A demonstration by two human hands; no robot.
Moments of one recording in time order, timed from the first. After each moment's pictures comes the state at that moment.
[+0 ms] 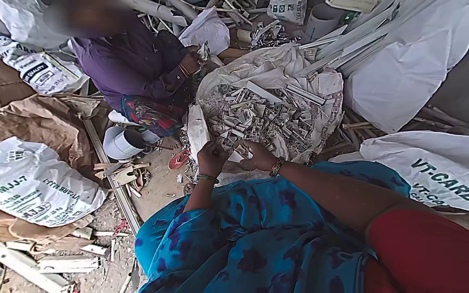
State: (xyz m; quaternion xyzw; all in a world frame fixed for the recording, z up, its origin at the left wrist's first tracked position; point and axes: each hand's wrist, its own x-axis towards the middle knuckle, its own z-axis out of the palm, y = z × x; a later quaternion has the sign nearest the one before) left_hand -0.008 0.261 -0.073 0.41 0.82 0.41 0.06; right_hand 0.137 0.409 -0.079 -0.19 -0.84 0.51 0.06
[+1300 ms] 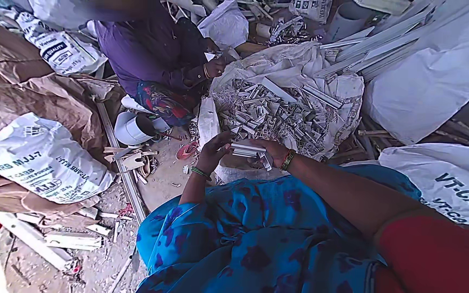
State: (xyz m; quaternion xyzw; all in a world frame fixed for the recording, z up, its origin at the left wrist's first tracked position) left_hand -0.048 0.226 -0.075 0.41 0.64 0.56 0.33; right_hand 0.114 0.402 -0.075 -0.37 -0.46 0.81 -0.04
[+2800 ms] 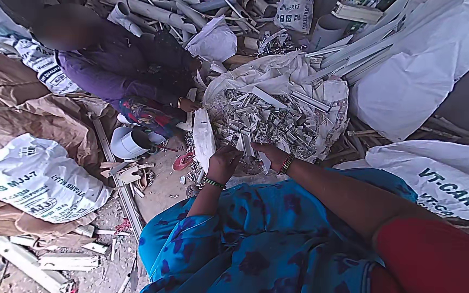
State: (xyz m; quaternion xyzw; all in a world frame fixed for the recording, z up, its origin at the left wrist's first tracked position) left_hand 0.002 0.260 -0.069 0.60 0.71 0.37 -0.04; right_hand 0.138 0.420 -0.072 -0.33 -0.51 0.79 0.02
